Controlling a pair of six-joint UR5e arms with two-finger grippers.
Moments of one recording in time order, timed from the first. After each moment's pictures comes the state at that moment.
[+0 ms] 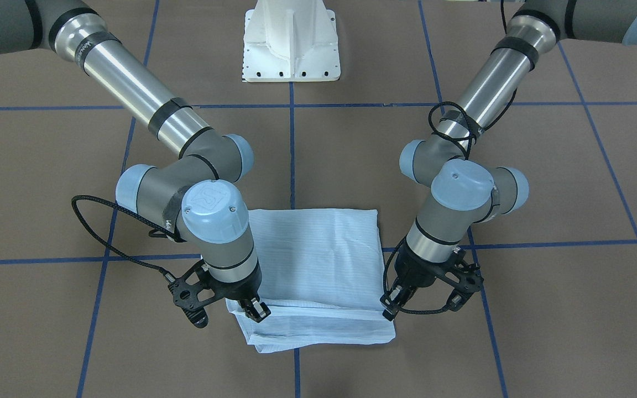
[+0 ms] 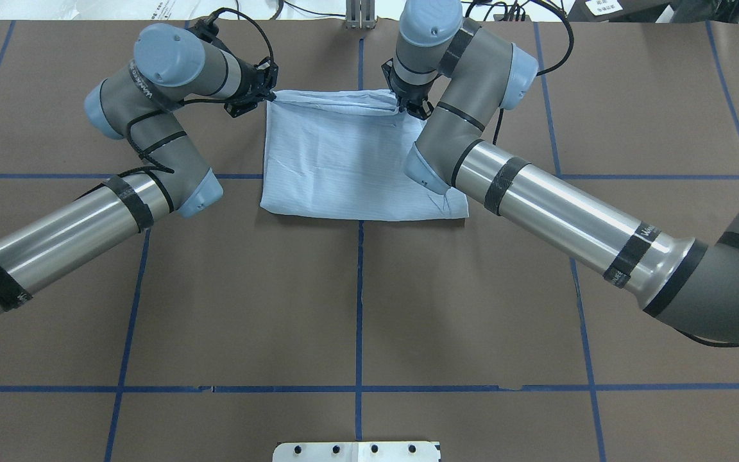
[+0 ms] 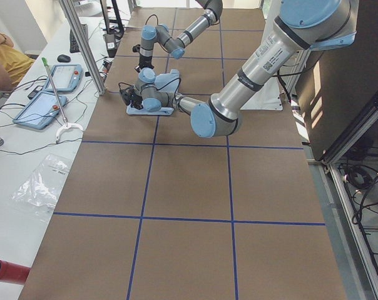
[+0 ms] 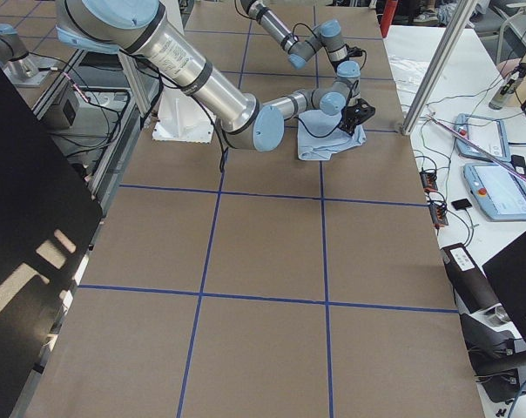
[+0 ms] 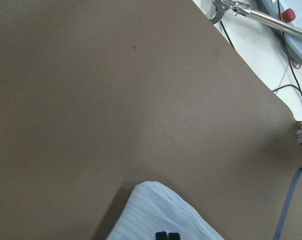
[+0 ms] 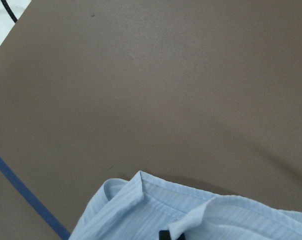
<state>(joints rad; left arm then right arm) -0.82 -2.41 -0.95 -2.46 -1.81 -1.82 0.78 -0.52 0.84 -1.10 1.87 1.95</state>
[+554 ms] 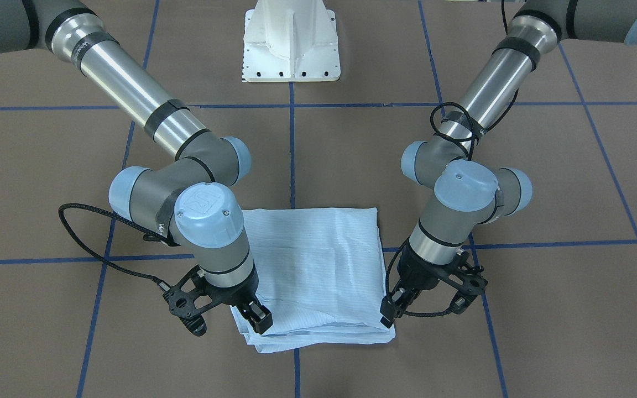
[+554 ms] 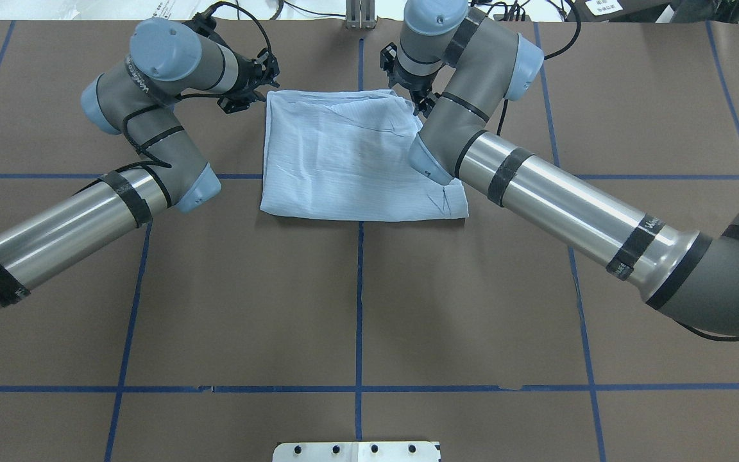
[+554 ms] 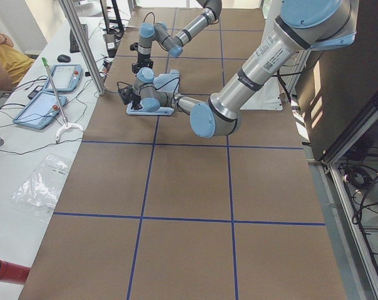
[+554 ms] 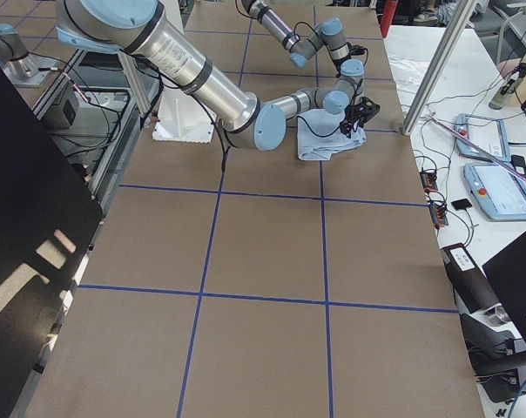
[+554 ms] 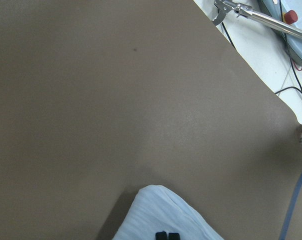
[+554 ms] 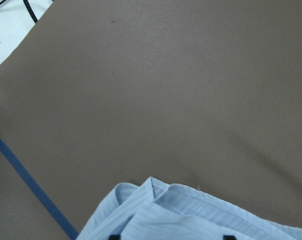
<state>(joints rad) -0.84 -2.41 -0.96 -2.46 -1.82 -1.78 0.81 -0.52 0.85 -1.10 1.90 1.86</state>
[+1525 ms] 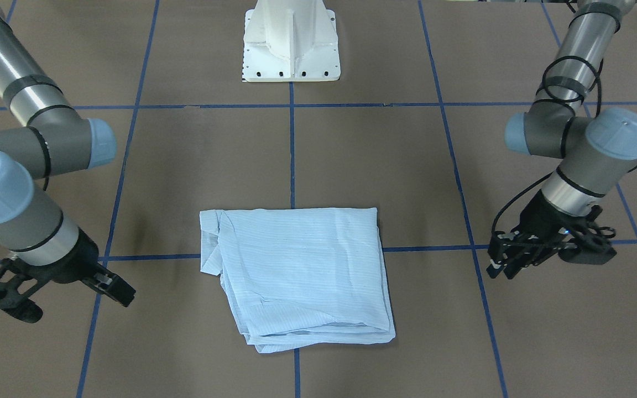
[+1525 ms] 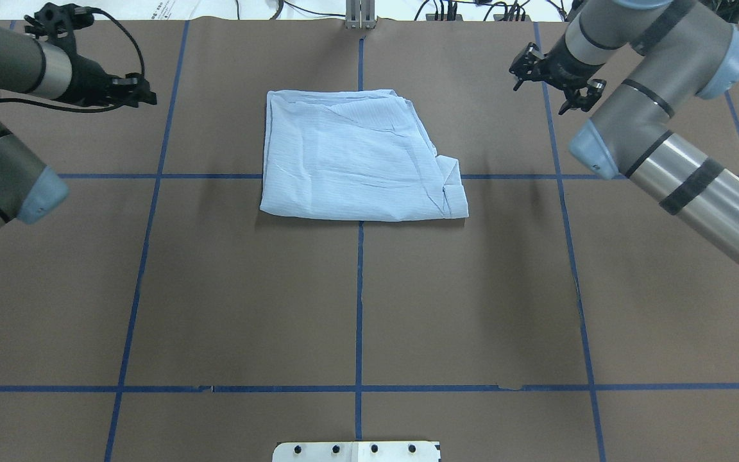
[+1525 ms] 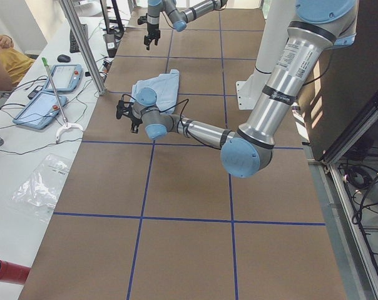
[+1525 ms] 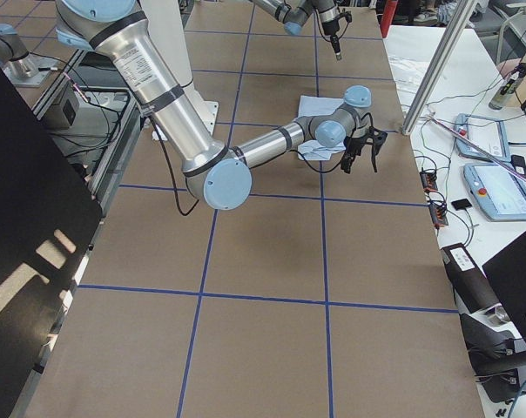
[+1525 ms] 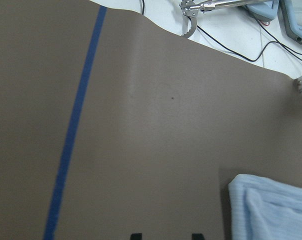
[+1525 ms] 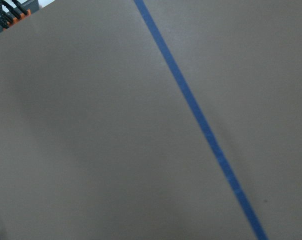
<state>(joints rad) -1.04 -1.96 -1.36 -2.44 -2.07 -0.98 1.02 -1.00 1.37 -1.28 2.12 1.26</state>
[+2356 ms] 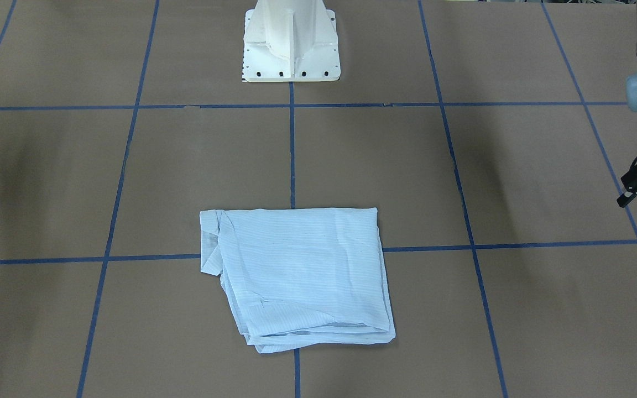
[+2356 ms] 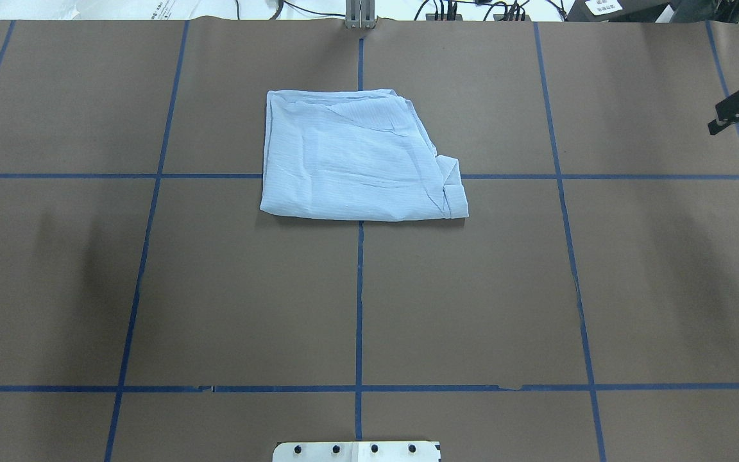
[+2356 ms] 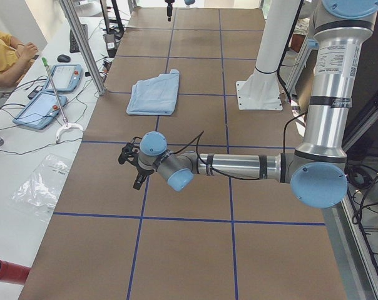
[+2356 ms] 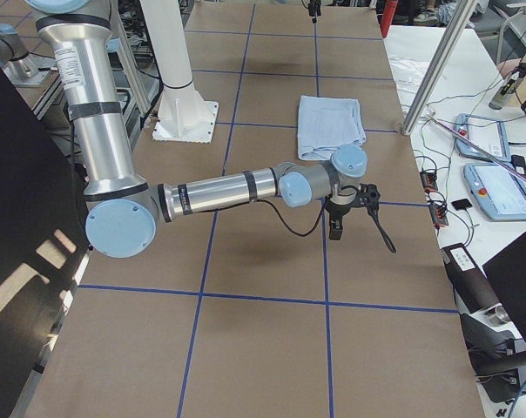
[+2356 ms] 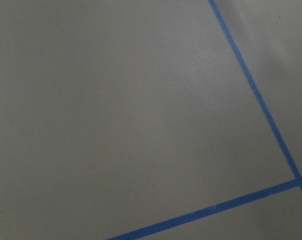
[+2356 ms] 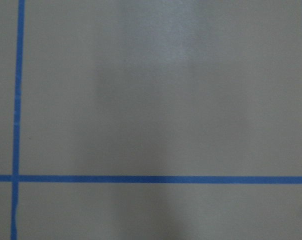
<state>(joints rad) -1.33 -1.63 -1.46 -2.29 -2.29 -0.33 1.34 -1.41 1.59 -1.44 2.35 0.38</state>
